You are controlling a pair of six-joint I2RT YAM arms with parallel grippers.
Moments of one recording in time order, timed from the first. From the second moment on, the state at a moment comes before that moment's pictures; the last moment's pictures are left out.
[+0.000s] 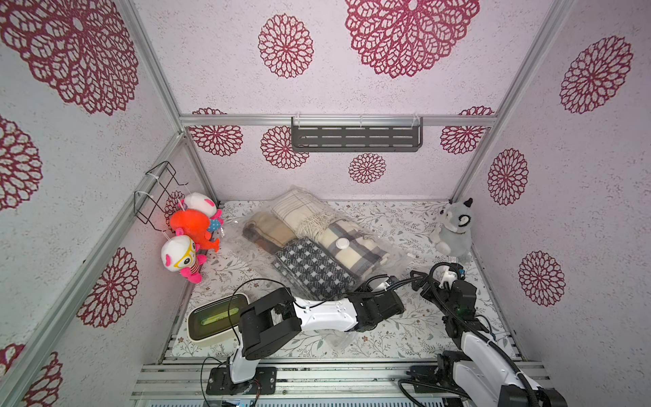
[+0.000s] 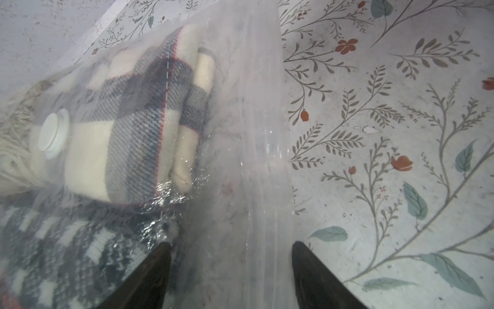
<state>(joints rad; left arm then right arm) -1.25 1.97 1.28 -0.26 -0.64 -0.21 -0.05 0.86 0.17 0.24 -0.29 0.60</state>
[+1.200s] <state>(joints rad) -1.23 1.72 1.21 -0.23 -0.74 -0.22 0.21 0.86 0.14 0.31 -0.33 0.65</state>
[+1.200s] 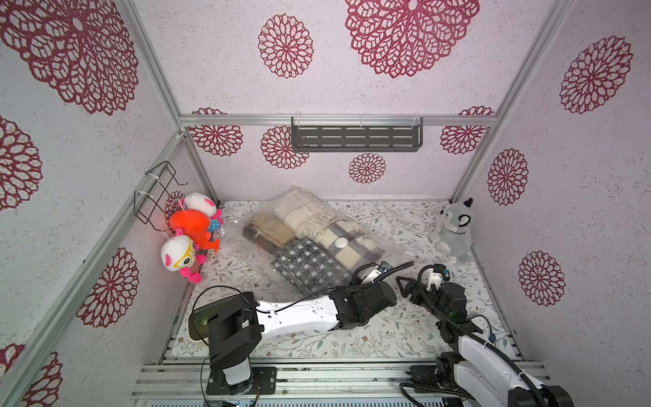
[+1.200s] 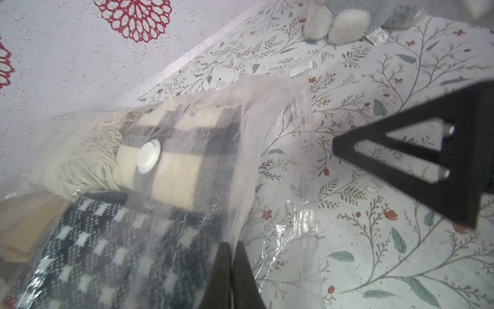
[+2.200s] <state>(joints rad) -1.21 1.68 1.16 -0.11 -0.75 -0.25 0.53 1.77 0.34 1.10 0.06 0.93</state>
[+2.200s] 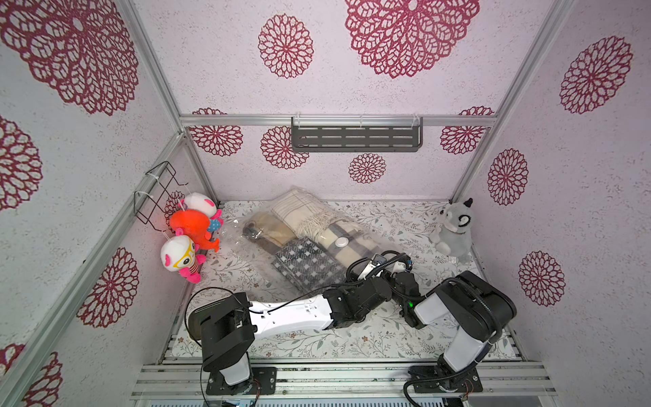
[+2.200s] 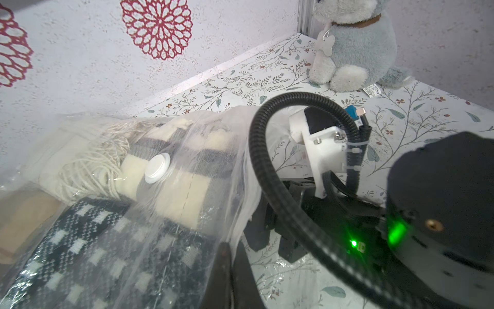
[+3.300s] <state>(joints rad) -1.14 1.74 1.06 -0.02 -0.73 -0.33 0.54 1.57 0.30 0.91 -0.01 0.87</state>
